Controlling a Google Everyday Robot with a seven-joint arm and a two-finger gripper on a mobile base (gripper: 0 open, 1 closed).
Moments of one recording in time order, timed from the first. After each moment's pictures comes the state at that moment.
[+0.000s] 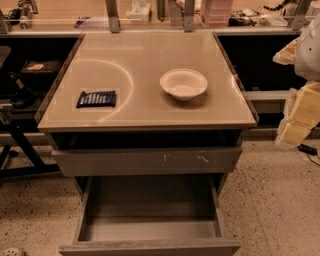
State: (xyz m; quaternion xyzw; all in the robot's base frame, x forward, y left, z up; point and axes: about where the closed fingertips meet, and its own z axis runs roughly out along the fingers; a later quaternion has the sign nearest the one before) arm 0.438 -0.216 0.977 -0.60 0.78 -0.04 0.16
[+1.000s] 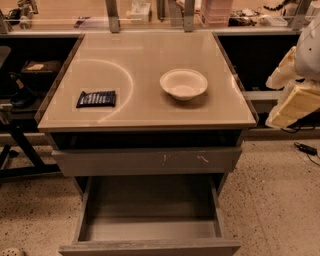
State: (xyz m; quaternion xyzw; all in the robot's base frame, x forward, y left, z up) arm 0.438 -0.216 0.977 -0.60 0.78 -0.04 0.16
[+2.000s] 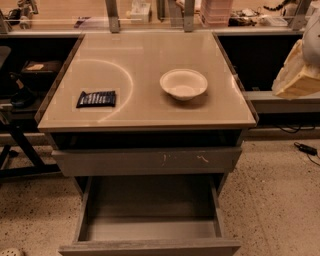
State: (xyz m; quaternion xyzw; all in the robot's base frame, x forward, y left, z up) arm 0.447 -0.223 0.996 -0.61 0.77 -0.07 0.17
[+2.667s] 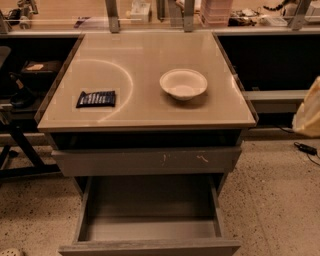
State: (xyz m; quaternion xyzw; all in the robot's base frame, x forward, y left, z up) arm 0.402 -0.252 0.962 -0.58 0.80 -0.06 0.12
